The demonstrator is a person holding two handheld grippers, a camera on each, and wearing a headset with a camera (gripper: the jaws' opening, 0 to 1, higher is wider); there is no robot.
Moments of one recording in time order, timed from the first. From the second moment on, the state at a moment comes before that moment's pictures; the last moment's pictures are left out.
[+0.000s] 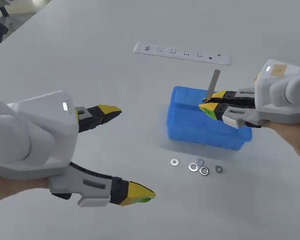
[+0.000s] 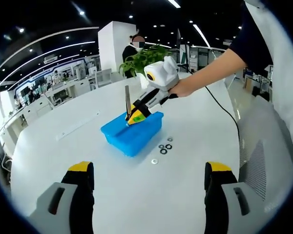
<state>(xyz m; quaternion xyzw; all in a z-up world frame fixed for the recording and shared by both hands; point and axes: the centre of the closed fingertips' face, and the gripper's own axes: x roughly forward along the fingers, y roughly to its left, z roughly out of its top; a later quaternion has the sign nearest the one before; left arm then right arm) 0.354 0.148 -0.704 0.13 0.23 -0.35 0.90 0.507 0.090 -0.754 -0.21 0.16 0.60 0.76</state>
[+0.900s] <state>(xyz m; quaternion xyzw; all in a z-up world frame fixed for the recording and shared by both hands) 0.356 0.141 -0.706 0.10 0.23 -0.34 0.91 0.505 0.089 -0.765 -0.21 0.18 0.60 0.75</state>
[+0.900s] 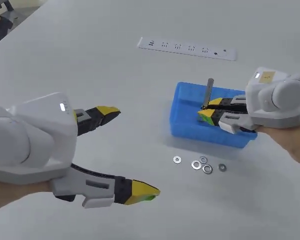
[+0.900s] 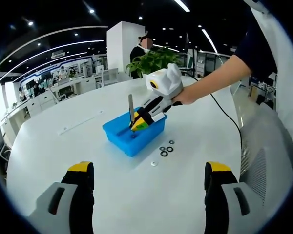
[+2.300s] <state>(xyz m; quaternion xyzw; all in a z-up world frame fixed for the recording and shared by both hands) 0.491 0.067 -0.672 0.11 0.15 -0.47 0.86 0.489 0.088 -0.749 -0.21 0.17 0.63 0.73</state>
